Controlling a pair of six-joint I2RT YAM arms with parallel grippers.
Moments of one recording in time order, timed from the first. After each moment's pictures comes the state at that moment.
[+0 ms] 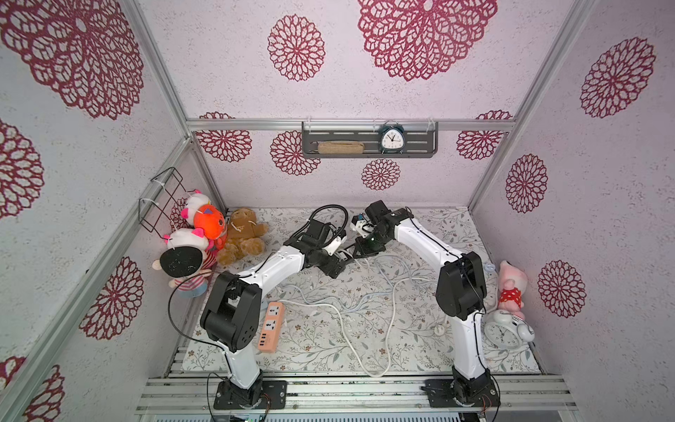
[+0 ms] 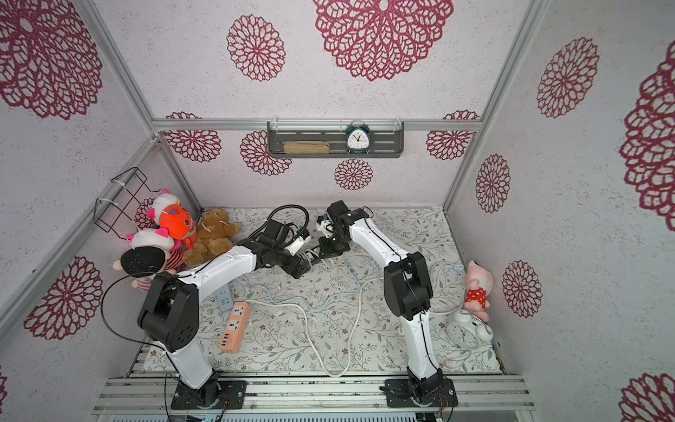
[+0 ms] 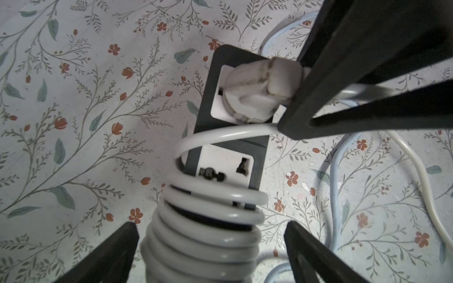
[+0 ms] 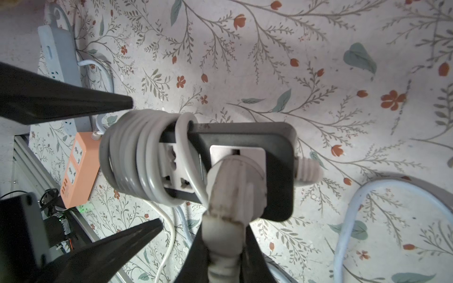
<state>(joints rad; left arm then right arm) -0.49 1.81 1.32 -0.49 0.15 0.23 0.53 2.12 1.94 -1.00 -0.39 0.10</state>
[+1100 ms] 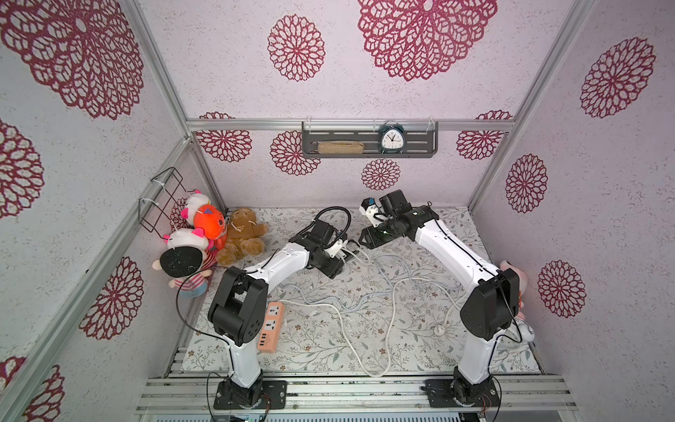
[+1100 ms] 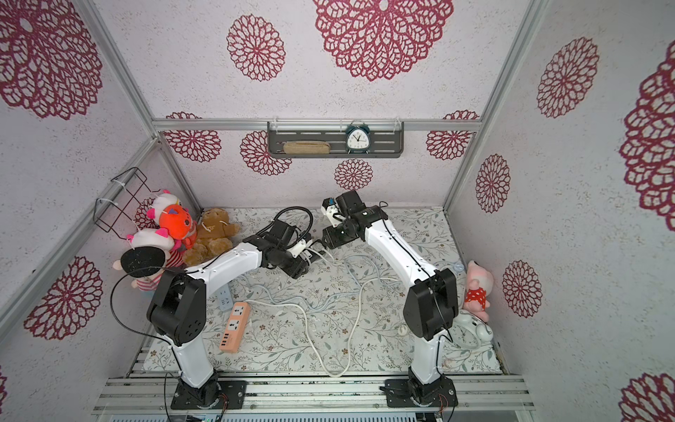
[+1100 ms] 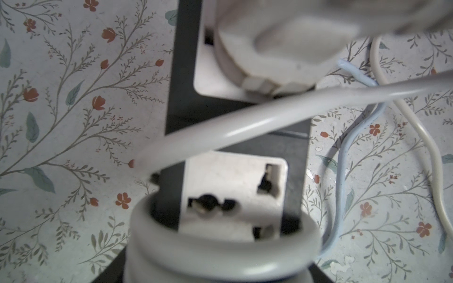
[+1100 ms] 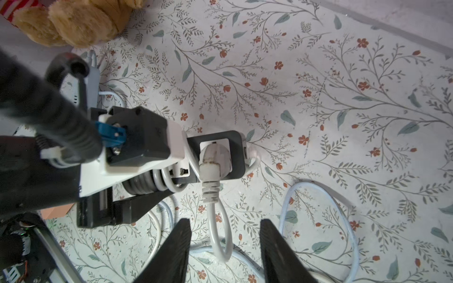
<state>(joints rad) -0.50 1.86 1.39 -0.61 0.14 0.20 0.53 1.86 1.81 -0.87 -0.23 0.02</state>
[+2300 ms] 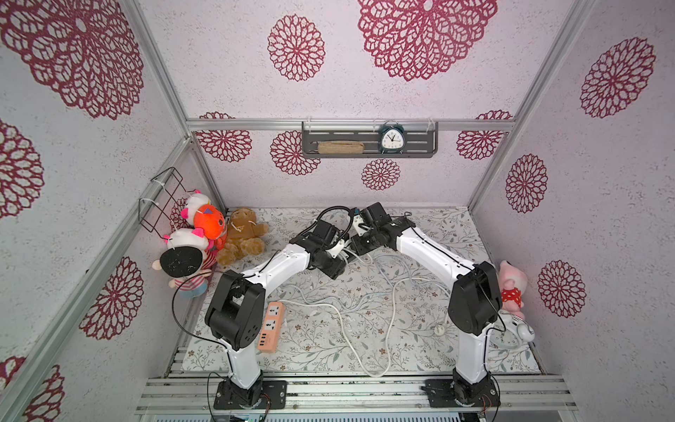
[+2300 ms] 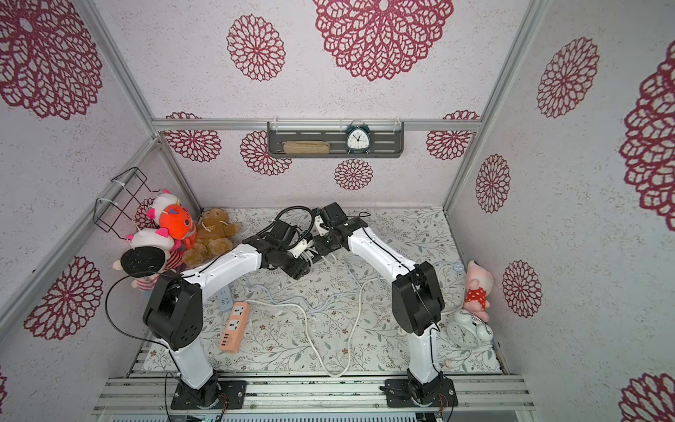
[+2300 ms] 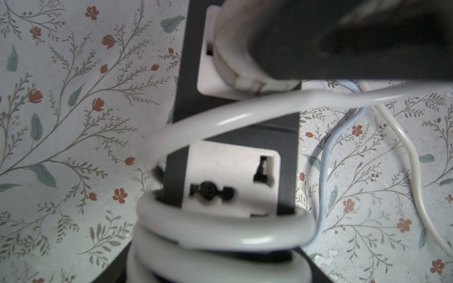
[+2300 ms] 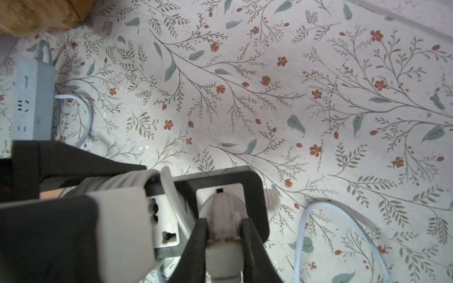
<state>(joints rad) -0.53 1.81 1.38 -0.62 0.11 0.17 0.61 1.95 1.76 -0.73 -0.10 0.09</state>
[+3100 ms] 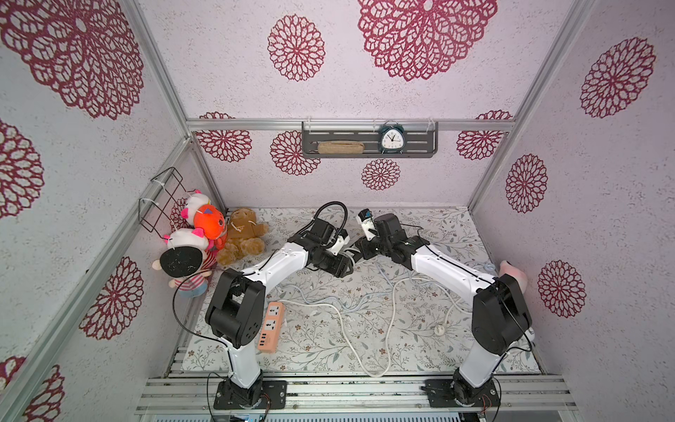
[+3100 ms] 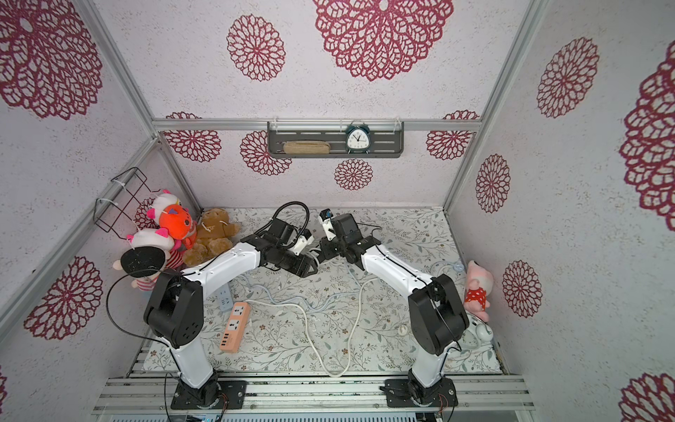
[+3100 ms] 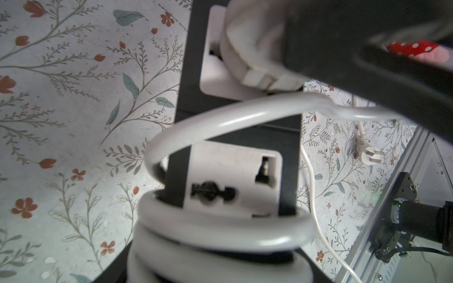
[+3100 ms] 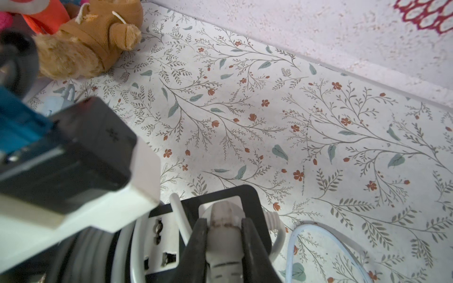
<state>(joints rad) -0.49 1.84 1.40 -0.61 0.35 -0.06 0.60 1.73 1.38 -0.30 -0.07 0.11</state>
